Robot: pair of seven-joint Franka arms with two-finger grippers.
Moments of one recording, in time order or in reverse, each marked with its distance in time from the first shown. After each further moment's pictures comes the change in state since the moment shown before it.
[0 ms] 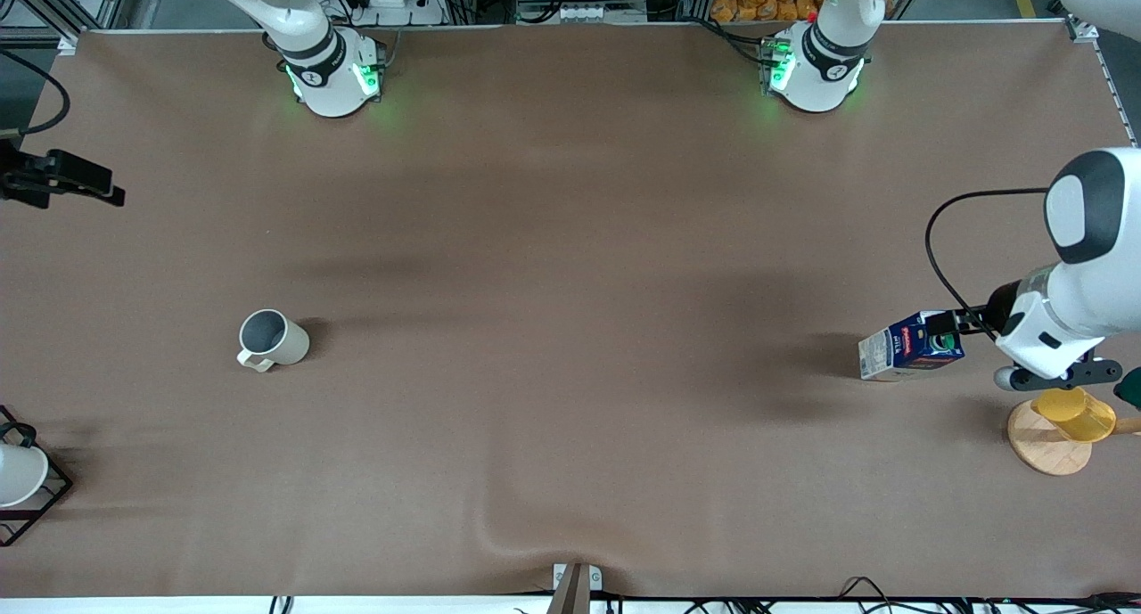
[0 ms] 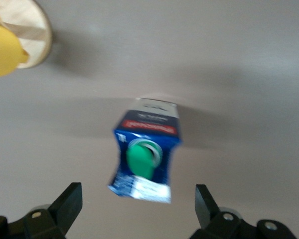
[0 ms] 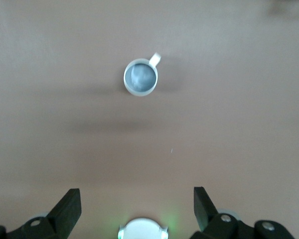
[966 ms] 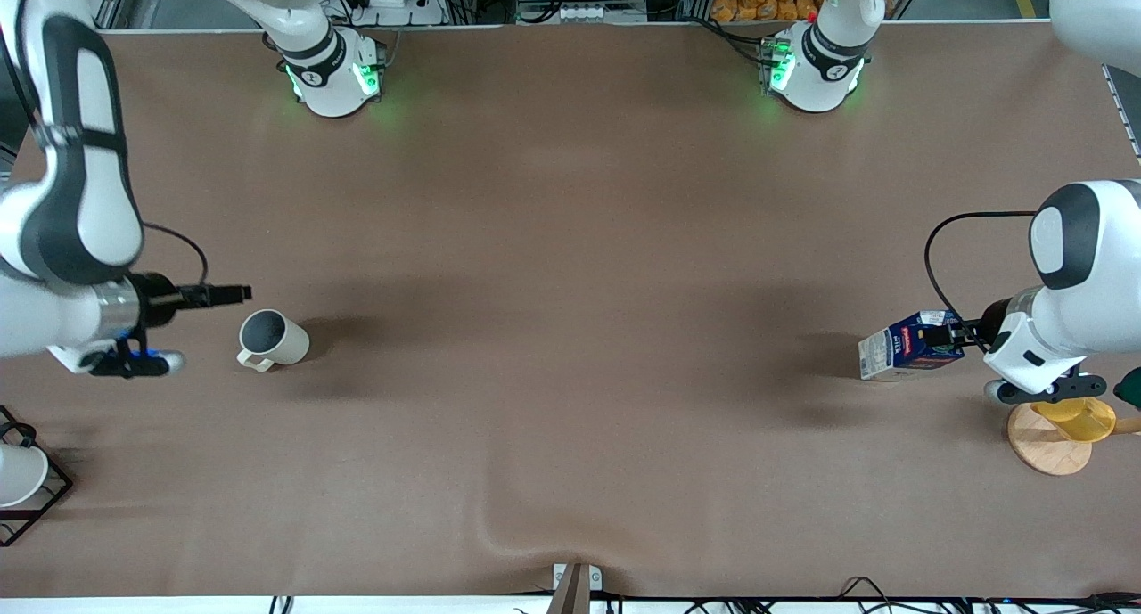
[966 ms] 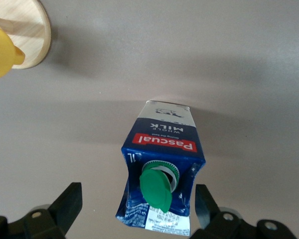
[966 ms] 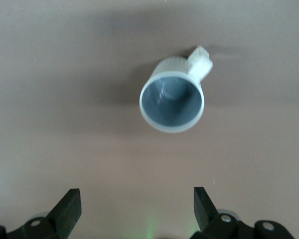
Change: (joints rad) left arm 0.013 0.053 -0.008 0.000 0.014 0.021 0.000; right arm 0.014 0.424 -0.005 -0.008 0.148 0.220 -0.007
